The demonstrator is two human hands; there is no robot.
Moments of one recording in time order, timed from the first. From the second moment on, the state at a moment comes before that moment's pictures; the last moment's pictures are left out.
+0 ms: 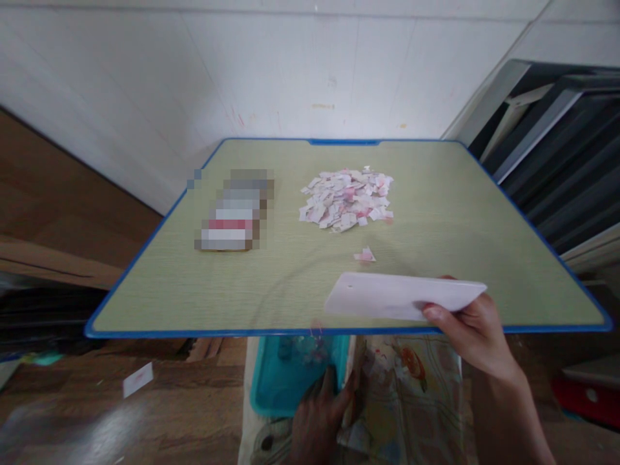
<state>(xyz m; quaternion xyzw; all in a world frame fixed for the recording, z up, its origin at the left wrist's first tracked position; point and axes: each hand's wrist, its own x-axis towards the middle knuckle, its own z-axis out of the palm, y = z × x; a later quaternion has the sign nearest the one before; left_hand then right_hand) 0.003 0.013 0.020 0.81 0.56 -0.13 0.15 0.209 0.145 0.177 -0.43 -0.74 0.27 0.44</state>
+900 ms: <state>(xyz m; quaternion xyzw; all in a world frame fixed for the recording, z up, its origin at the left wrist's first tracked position) 0.002 0.012 0.017 0.81 0.55 -0.13 0.17 0.194 0.141 0.159 -0.59 -0.46 0.14 0.65</state>
